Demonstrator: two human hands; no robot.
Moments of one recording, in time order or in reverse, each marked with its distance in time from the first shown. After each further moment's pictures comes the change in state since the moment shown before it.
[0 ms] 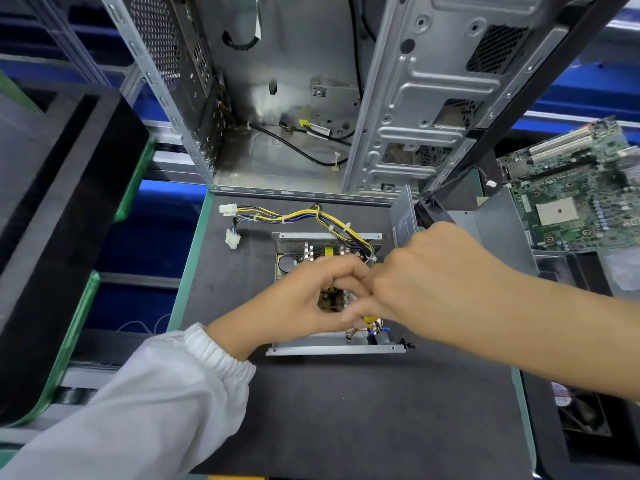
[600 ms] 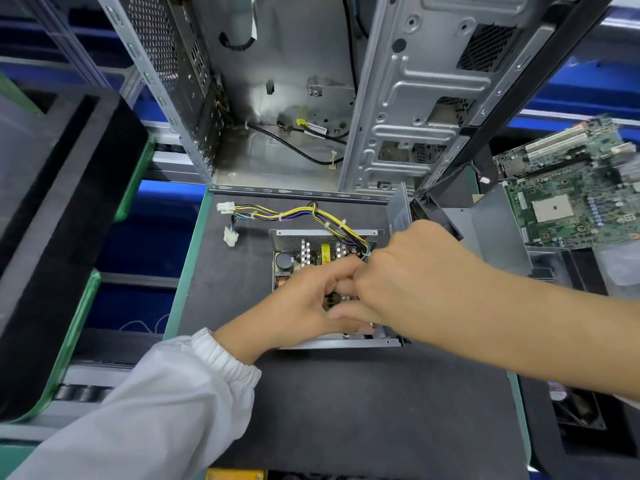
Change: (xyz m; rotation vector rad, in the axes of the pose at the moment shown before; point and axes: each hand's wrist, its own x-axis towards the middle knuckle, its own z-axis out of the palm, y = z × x) left_hand -0.005 -0.001 0.013 -0.063 0.014 -0.077; right_hand 0.003 -0.007 -0.015 -0.136 -0.070 0.024
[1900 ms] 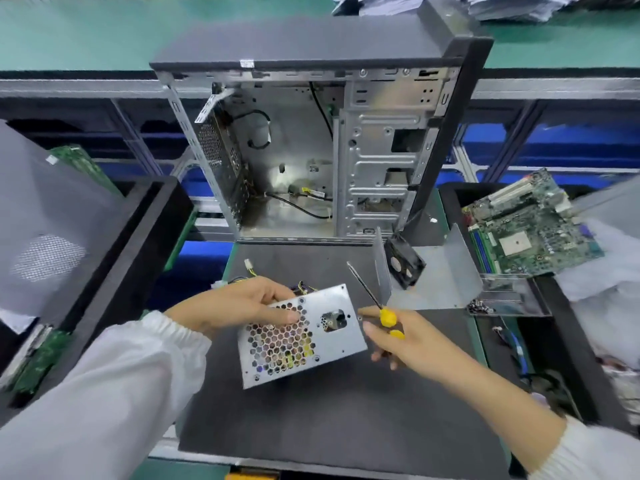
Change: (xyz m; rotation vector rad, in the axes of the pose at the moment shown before) left_hand -0.051 0.071 -0.055 0.066 -0.177 -0.519; right_hand -0.077 -0.039 0.069 1.739 0.067 0.521
